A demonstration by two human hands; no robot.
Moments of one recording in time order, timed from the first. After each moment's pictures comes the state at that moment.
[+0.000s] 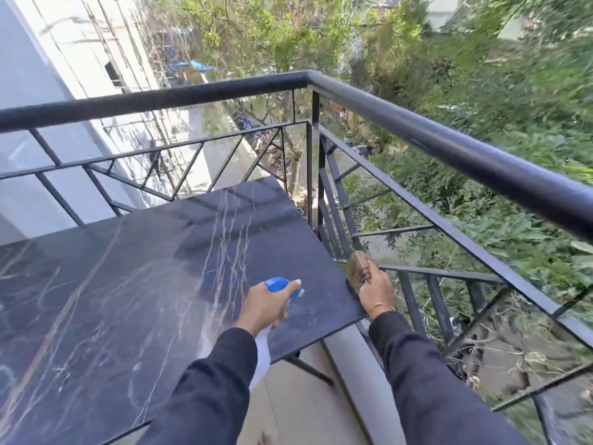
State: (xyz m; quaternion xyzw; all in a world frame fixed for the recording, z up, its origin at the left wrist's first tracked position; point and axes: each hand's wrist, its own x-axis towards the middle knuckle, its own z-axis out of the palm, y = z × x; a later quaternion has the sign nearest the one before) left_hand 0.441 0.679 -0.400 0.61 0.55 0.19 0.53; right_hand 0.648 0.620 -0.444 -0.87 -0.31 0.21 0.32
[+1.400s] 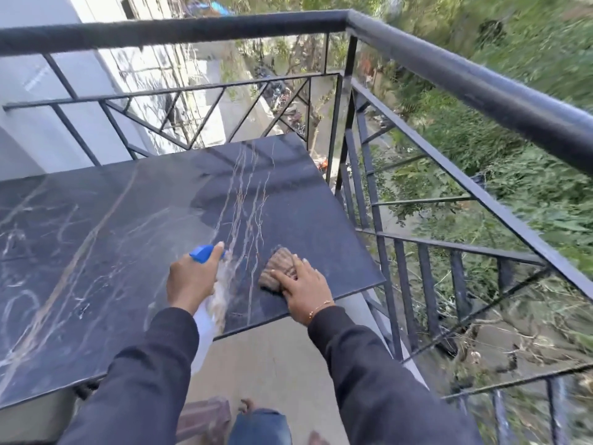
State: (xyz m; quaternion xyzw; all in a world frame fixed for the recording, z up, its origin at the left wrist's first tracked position) left_hand 0.320 0.684 -0.411 0.50 0.72 0.29 0.38; right_hand 0.504 0.620 -0.487 -0.71 -0.68 0.17 0.12
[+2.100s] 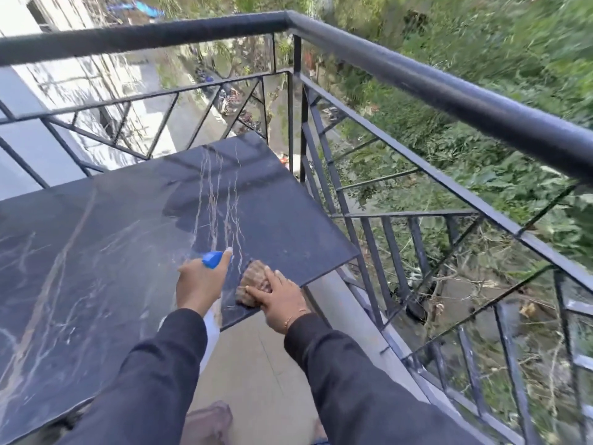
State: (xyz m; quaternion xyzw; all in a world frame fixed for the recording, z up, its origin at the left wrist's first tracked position) left_hand 0.328 0.669 -0.415 0.59 0.67 0.24 0.38; right_hand 0.454 0.585 -0.475 -0.73 -0.64 0.22 0.07
